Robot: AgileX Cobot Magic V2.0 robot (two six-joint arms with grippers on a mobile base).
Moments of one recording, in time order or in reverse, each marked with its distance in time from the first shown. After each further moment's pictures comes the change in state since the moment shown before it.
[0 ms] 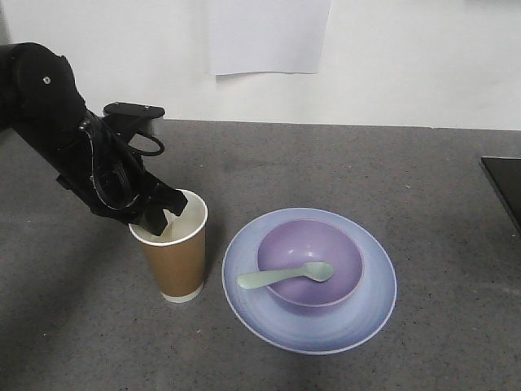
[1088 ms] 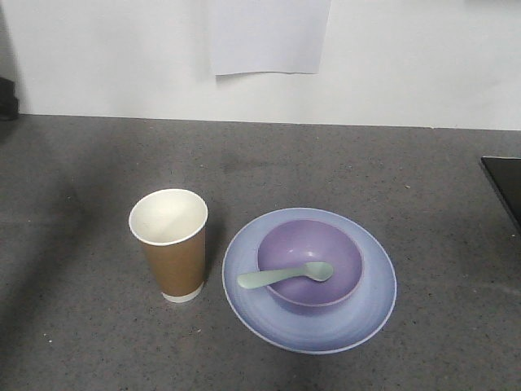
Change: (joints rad) left arm 0.193 -0.519 0.144 0.358 -0.218 -0.334; right arm 0.000 -0.034 0.081 -0.027 -0.066 0.000
